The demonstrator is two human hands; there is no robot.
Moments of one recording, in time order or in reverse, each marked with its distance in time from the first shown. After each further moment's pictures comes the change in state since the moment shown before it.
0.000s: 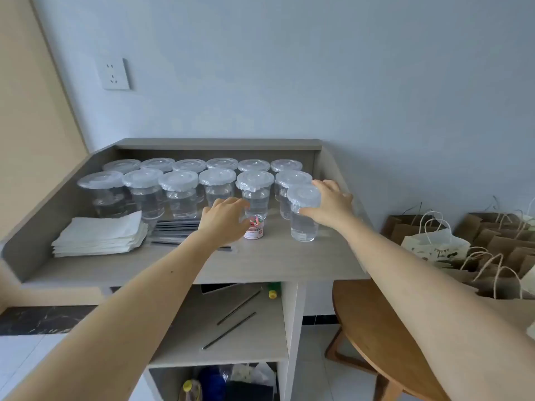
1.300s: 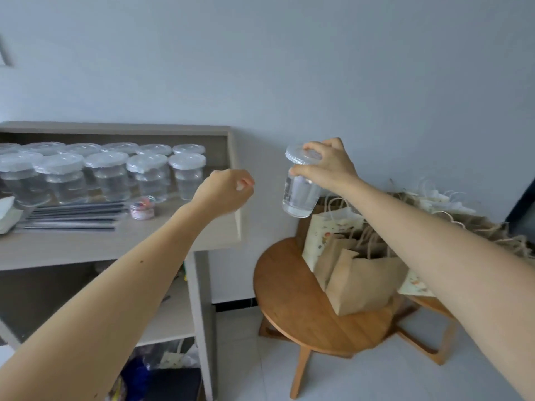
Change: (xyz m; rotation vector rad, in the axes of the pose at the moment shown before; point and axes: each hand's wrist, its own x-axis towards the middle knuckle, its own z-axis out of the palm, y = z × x) left_hand -0.025 0.249 0.009 -0.386 0.101 0.172; right_hand -0.093 0.153 -0.188 0.157 0.180 0.020
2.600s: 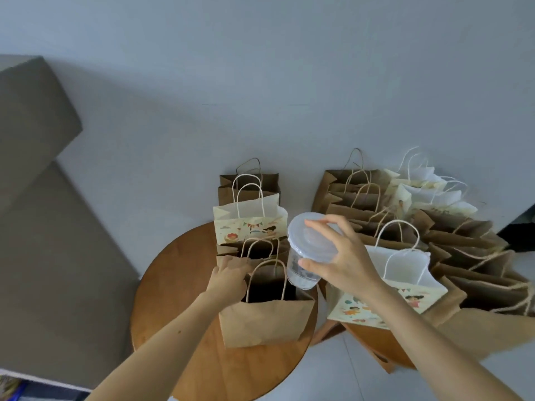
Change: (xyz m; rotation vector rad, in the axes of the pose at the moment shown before) left_hand 0.178 0.128 0.496 0.217 -0.615 -0.264; right_hand 0.136 0.495 -0.078 0.064 -0.242 -0.198
